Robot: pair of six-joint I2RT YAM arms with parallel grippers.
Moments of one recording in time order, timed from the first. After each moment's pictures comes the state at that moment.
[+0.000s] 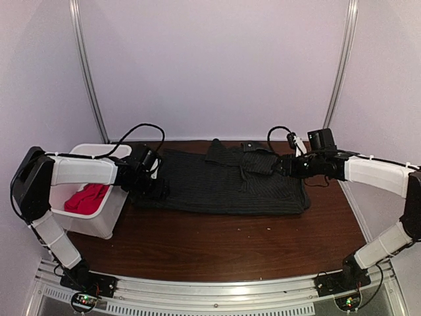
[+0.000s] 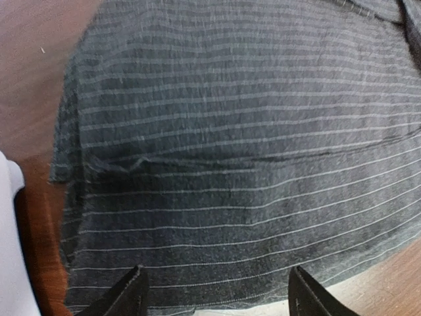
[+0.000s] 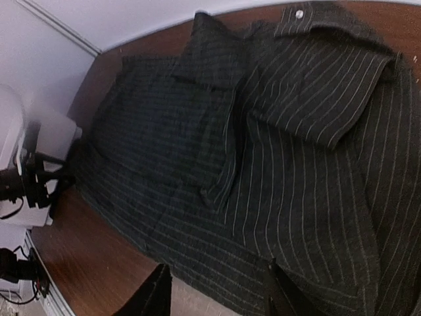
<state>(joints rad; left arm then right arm) -0.58 1.65 0.99 -0.31 -0.09 -0.33 0.33 1.40 0.94 -0.17 -0.34 0.38</state>
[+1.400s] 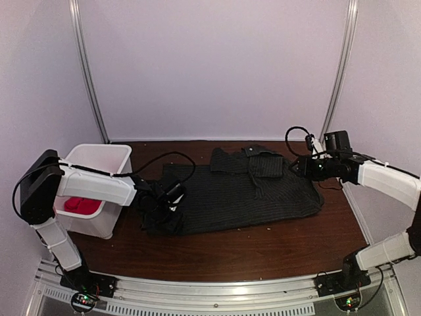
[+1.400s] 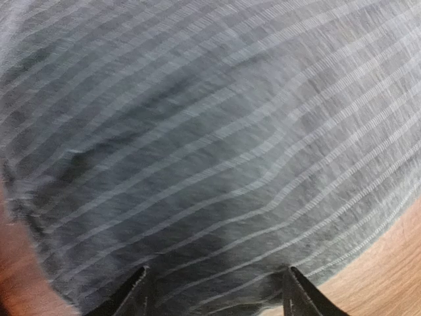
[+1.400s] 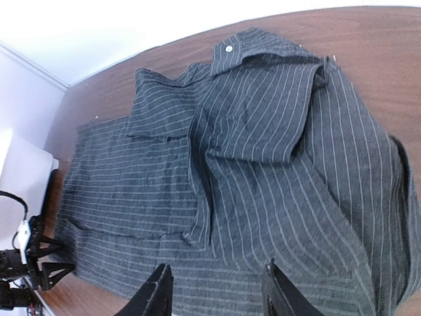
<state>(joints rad) -0.91 1.71 0.95 -0.48 -0.14 -0.42 0.23 1.23 0.83 -0.27 -0.29 0.41</state>
